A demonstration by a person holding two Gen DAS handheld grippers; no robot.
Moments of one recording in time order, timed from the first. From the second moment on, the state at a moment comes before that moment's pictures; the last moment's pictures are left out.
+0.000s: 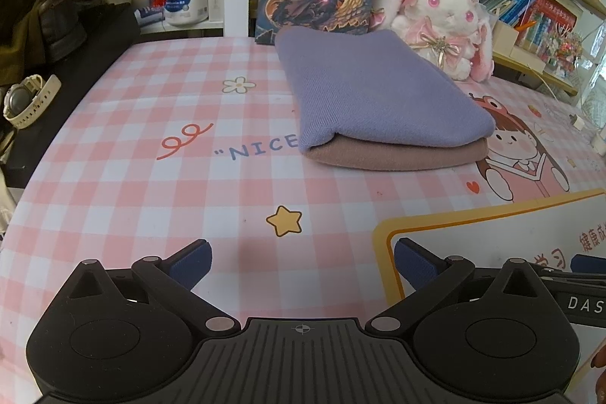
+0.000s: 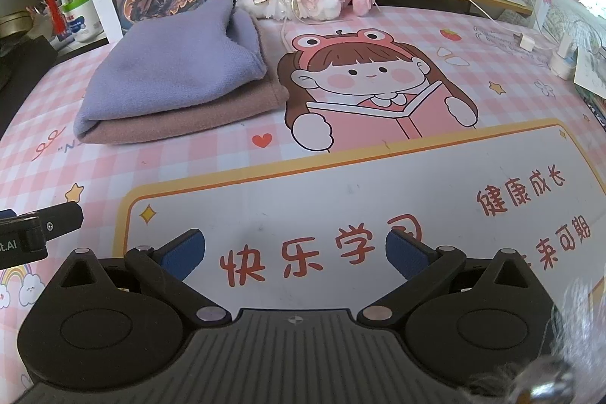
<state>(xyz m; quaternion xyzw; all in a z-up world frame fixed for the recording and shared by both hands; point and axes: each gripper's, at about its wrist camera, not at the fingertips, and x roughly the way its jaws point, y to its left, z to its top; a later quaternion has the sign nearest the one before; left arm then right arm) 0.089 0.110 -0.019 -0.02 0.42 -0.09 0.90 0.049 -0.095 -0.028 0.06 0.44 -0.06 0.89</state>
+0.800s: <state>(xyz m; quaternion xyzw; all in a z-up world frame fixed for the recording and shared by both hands) 0.089 0.112 -0.018 -0.03 0.42 -0.09 0.90 0.049 -0.094 -0.028 0.06 0.44 -0.06 0.89</state>
